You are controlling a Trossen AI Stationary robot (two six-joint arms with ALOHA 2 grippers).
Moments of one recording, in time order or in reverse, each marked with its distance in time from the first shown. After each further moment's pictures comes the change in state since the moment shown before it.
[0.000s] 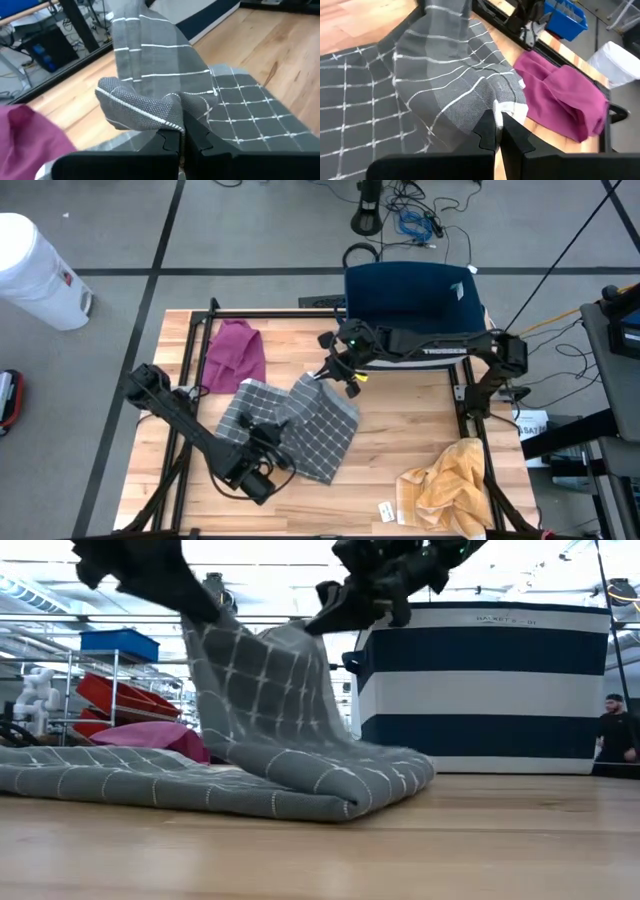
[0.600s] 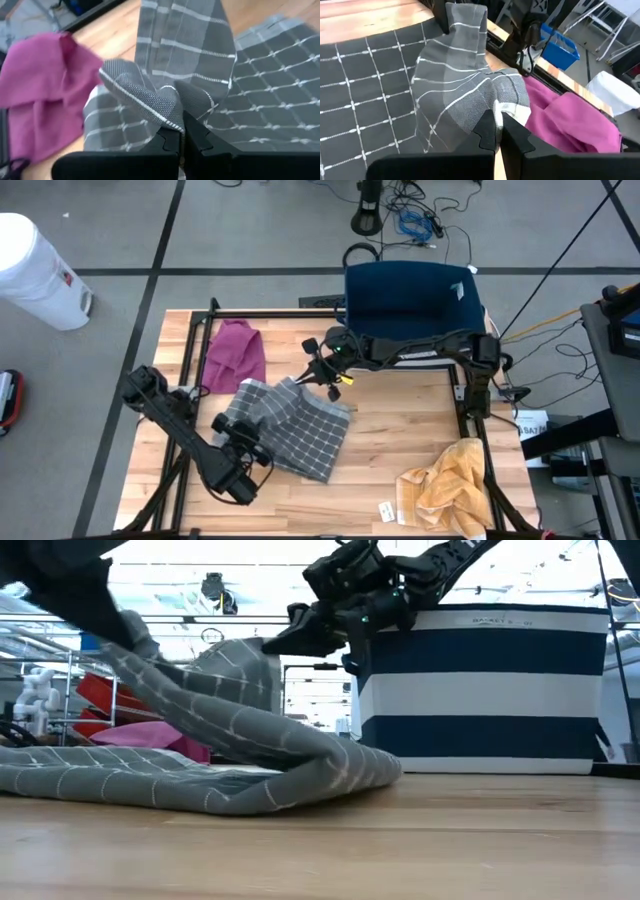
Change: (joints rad) left arm -0.080 0.000 -0.003 -0.414 0.296 -0.463; right arm -0.005 0.205 0.000 0.371 -0.086 0.057
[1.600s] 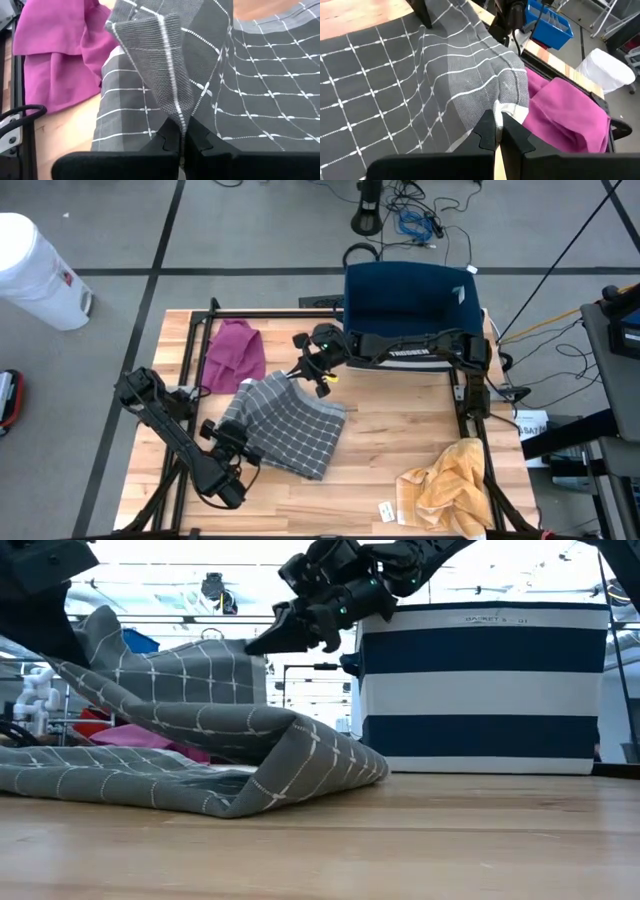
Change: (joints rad) left arm -0.076 0.000 -0.083 -0.031 0.111 -0.251; right arm 0.012 0.074 0.197 -0.186 0.114 0.026
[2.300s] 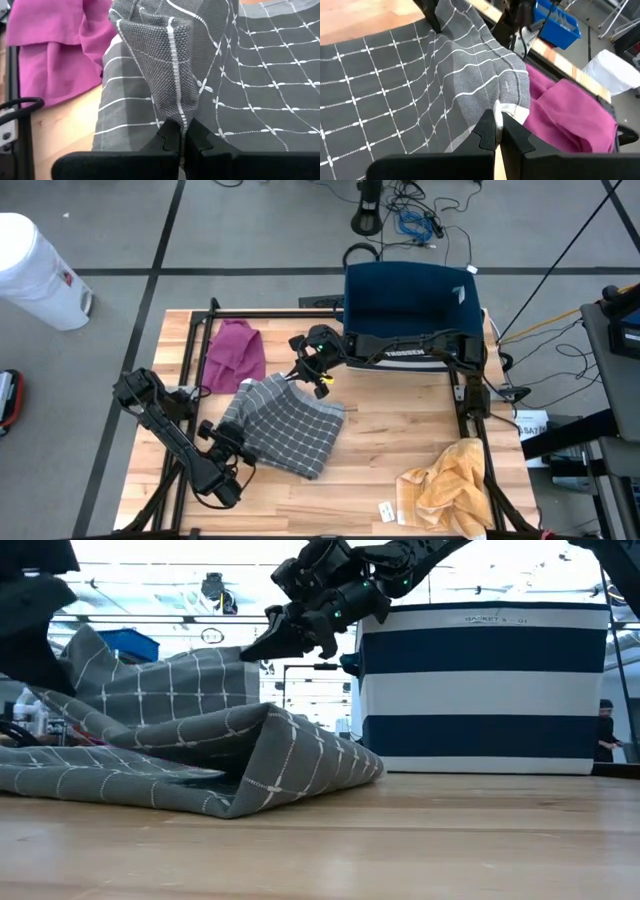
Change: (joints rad) left arm -0.038 0.000 -0.108 0.089 0.029 -0.017; right arm 0.004 0.040 0.052 -0.052 -0.003 -0.044
